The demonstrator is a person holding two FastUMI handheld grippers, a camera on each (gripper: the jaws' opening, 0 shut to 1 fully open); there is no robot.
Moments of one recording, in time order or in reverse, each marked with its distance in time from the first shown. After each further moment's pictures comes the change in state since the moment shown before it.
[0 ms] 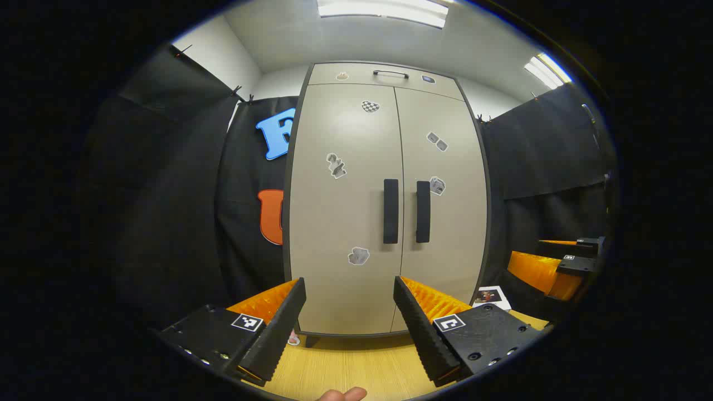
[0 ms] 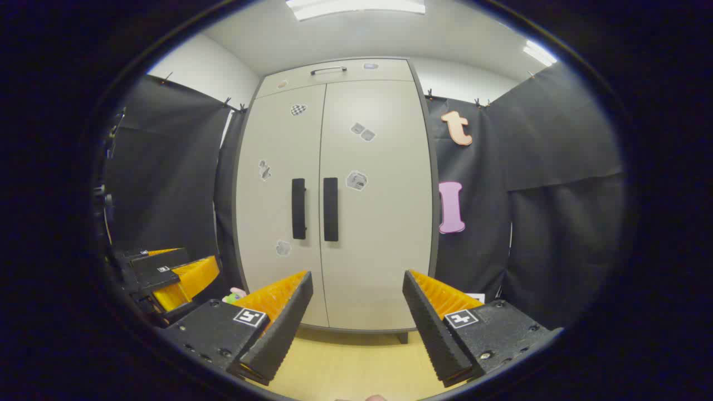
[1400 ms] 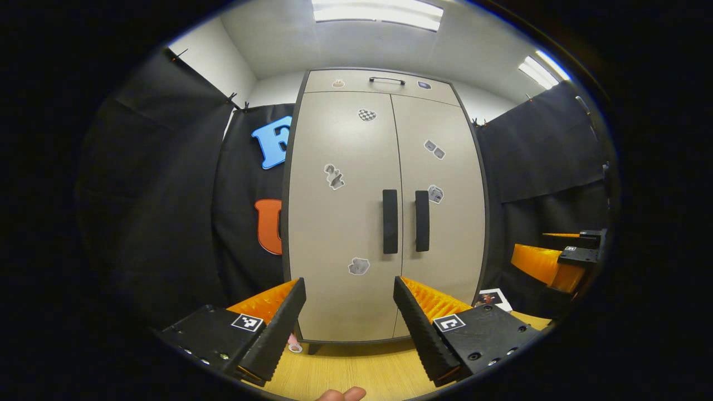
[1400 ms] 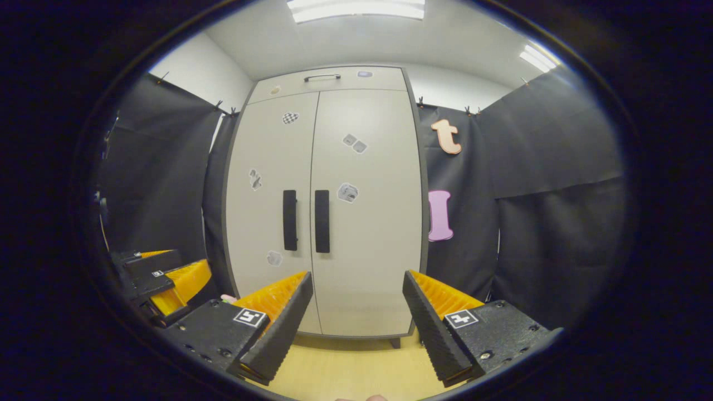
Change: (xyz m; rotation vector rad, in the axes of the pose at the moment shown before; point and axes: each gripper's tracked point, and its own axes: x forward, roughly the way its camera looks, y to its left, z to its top) left arm 0.005 0.012 0.012 0.016 -0.039 -0.021; right arm 0.000 -0.002 0.017 -0.004 -0.030 -0.073
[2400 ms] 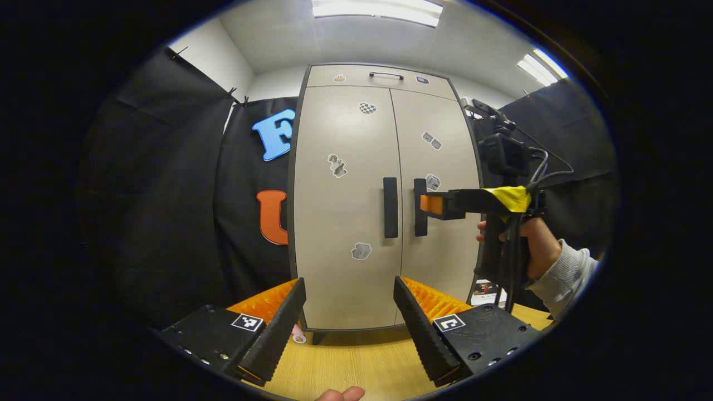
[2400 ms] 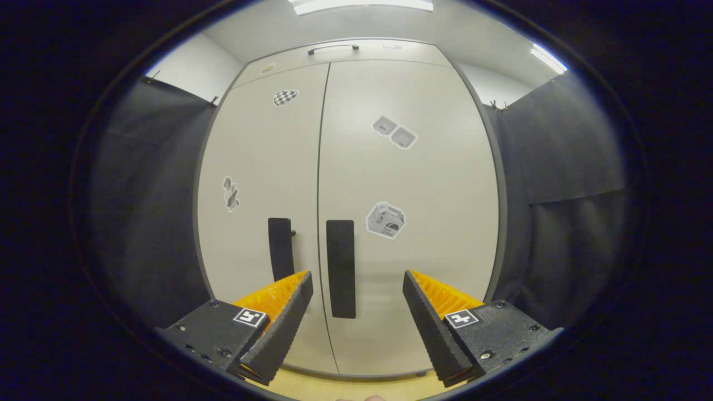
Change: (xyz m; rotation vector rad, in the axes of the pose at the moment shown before) left arm -0.031 0.004 -0.017 0.005 0.050 -0.016; right arm 0.188 0.060 0.047 0.001 0.022 0.057
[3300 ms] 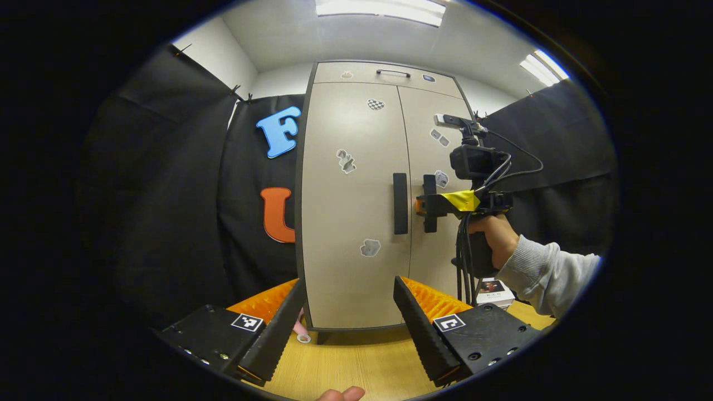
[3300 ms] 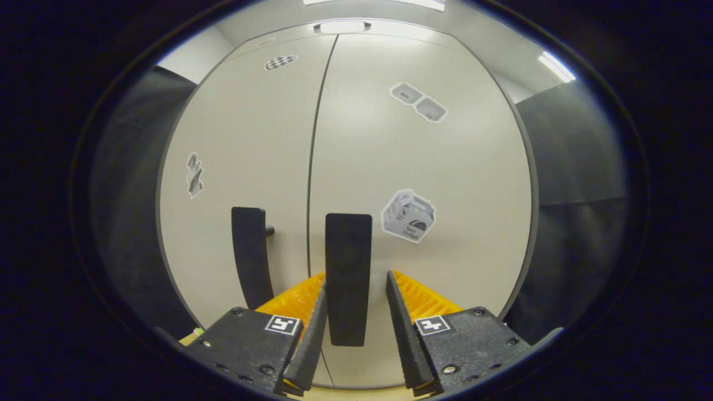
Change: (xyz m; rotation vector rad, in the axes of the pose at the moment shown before) left arm 0.007 0.020 -0.007 -0.007 0.013 0.014; right arm 0.057 0.008 -0.005 -0.032 0.016 -0.061
